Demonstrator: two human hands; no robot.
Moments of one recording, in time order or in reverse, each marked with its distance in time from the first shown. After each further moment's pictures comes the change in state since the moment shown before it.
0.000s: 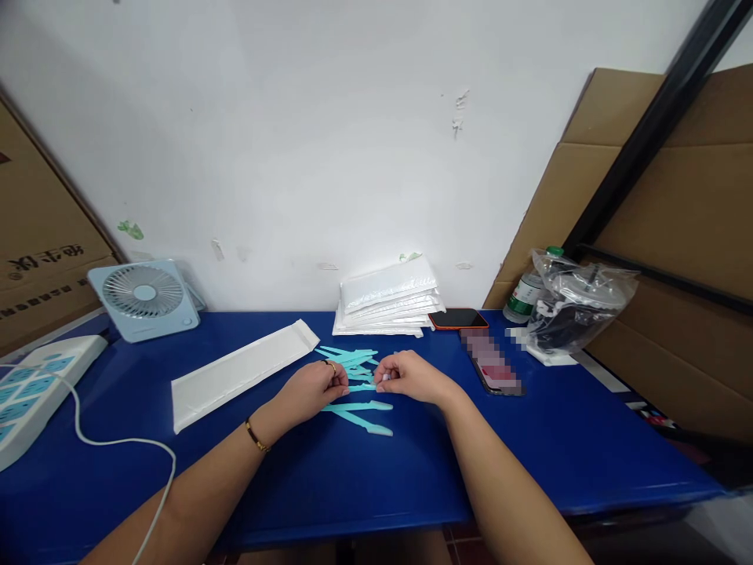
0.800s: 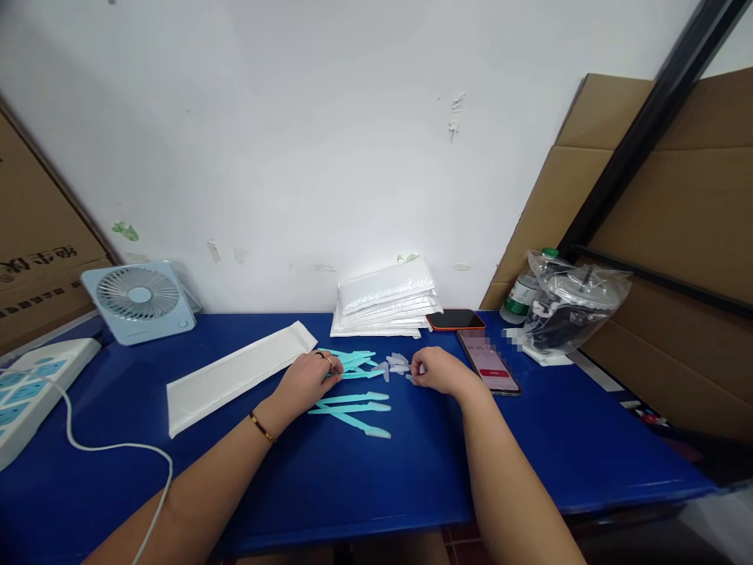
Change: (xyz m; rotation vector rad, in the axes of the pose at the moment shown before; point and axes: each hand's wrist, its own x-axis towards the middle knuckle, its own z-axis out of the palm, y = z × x) left_hand 0.014 -0.010 -0.001 0.187 0.076 -0.014; right_hand -0.017 0.037 -0.033 -0.352 0.101 0.263
